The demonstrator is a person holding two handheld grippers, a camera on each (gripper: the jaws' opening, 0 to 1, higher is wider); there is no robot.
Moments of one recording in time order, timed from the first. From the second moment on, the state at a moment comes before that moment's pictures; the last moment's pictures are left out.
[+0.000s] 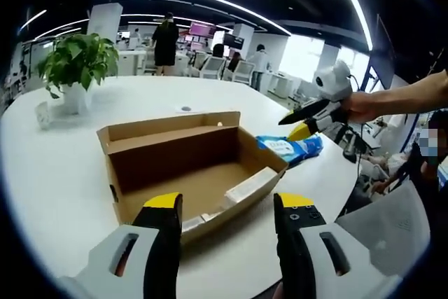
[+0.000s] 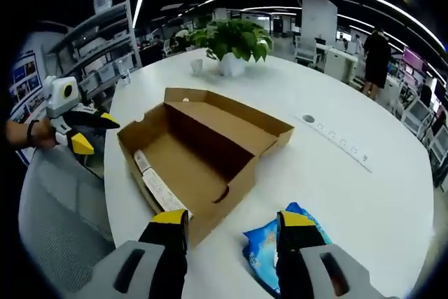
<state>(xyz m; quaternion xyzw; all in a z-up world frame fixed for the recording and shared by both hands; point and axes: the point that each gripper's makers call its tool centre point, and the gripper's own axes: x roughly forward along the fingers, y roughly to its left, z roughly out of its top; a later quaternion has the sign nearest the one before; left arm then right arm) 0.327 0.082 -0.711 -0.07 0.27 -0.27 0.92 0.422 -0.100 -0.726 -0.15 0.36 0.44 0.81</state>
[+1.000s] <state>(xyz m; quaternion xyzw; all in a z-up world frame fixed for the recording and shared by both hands) 0.322 0.085 -0.711 -0.08 0.27 -0.26 0.92 0.397 -0.018 -0.759 -0.24 0.37 0.53 0.72</state>
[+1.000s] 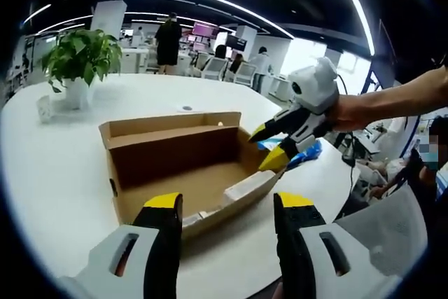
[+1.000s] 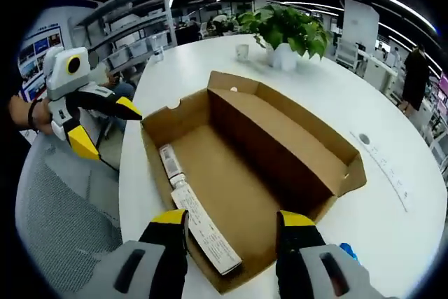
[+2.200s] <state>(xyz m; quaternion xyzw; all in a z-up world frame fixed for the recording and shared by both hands) 0.326 0.100 -0.708 -0.10 0.26 -0.24 0.93 0.398 -0.009 -0.787 -0.37 0.39 0.61 0.58</state>
